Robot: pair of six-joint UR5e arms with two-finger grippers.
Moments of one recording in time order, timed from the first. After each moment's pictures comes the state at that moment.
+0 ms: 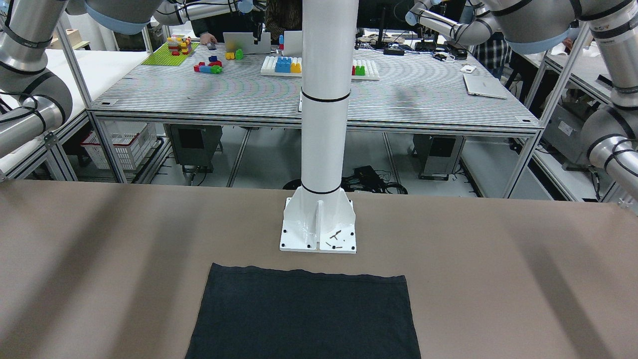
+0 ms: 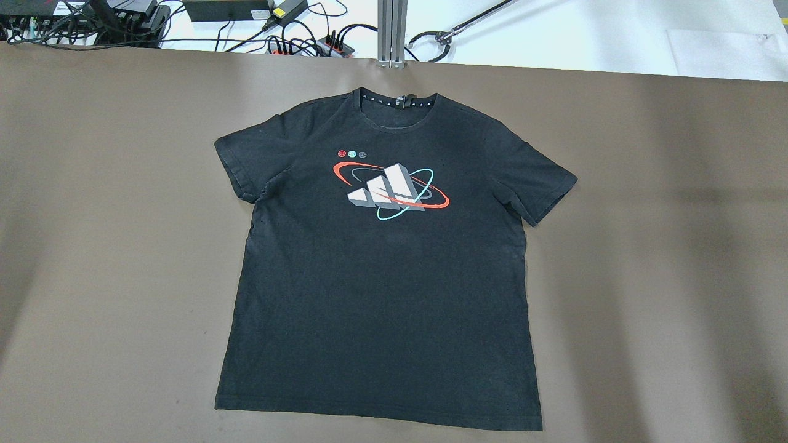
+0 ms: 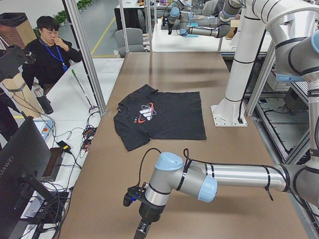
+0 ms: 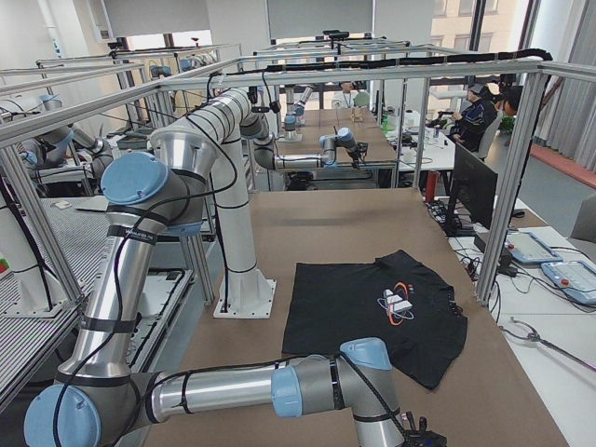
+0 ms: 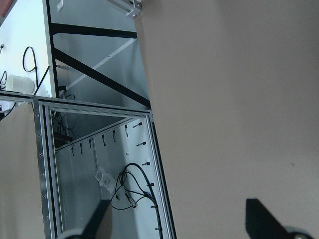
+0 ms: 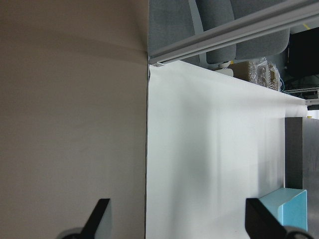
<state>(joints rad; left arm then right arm) -1.60 -1.57 -1.62 -1.90 -1.72 0.12 1.66 -1.68 1.84 -1.53 1.65 -0.05</state>
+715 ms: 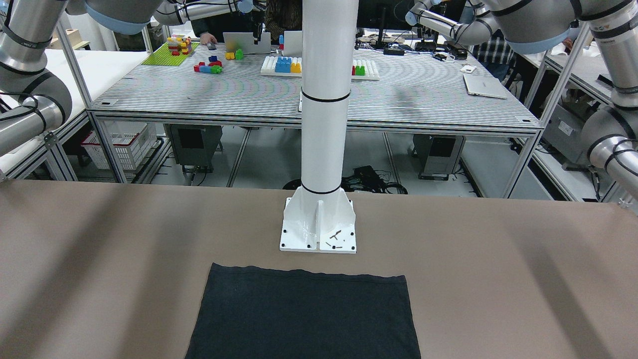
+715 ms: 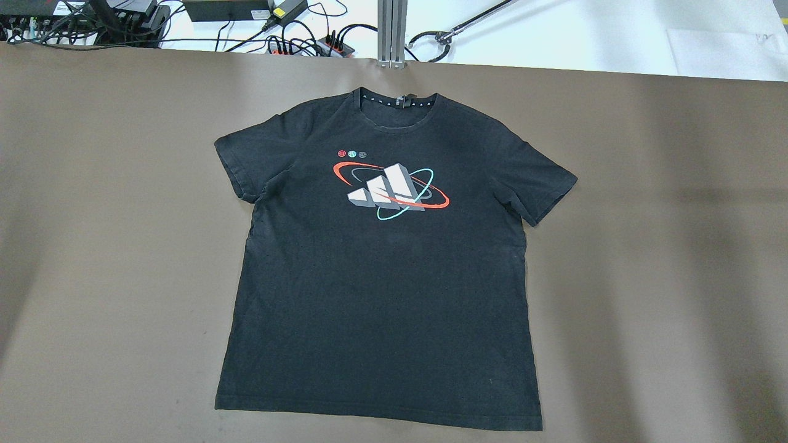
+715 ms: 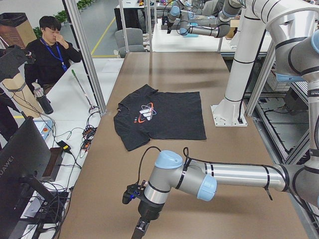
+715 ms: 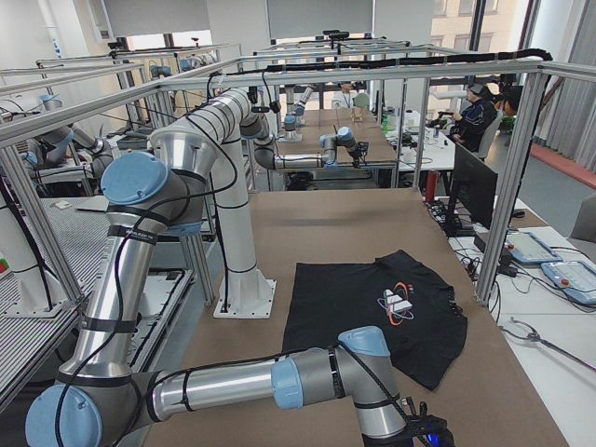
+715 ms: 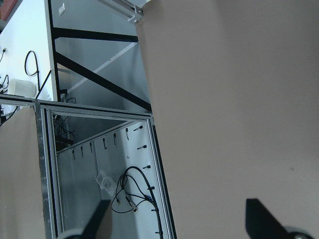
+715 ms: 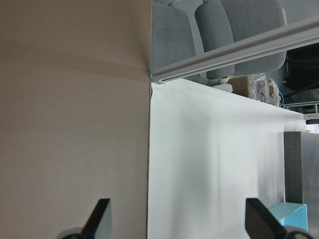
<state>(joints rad) -1.60 -1.57 -1.63 -1.90 -1.72 0.12 1.66 -1.68 1.88 -1.51 1.66 -0.05</state>
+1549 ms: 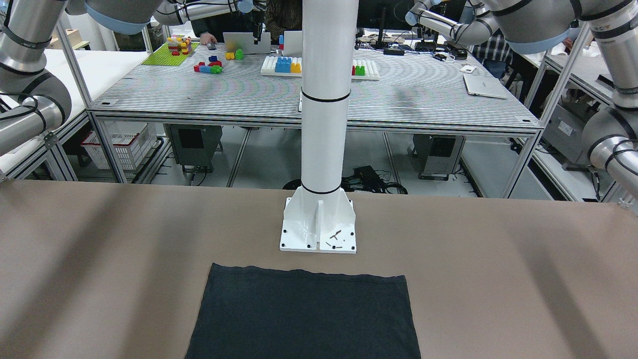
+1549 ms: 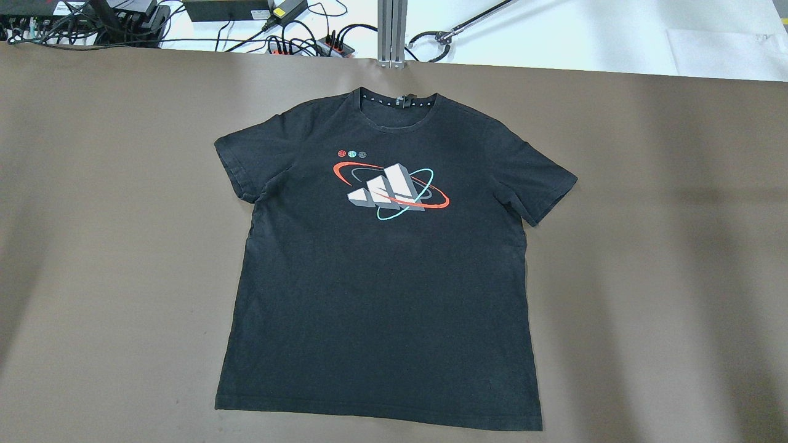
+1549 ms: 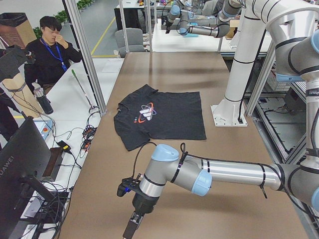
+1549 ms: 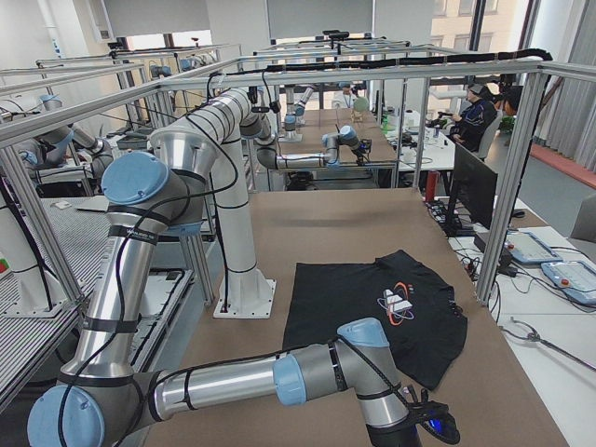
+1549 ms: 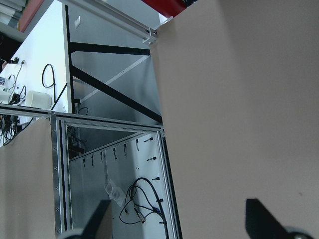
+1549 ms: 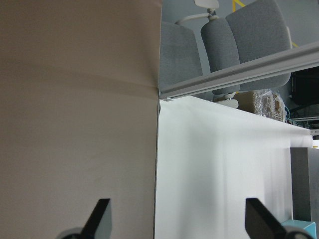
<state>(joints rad) -1.59 -1.61 -1.64 -1.90 -1.68 0.08 1.65 -1.67 1.89 -1.47 1.68 -0.05</state>
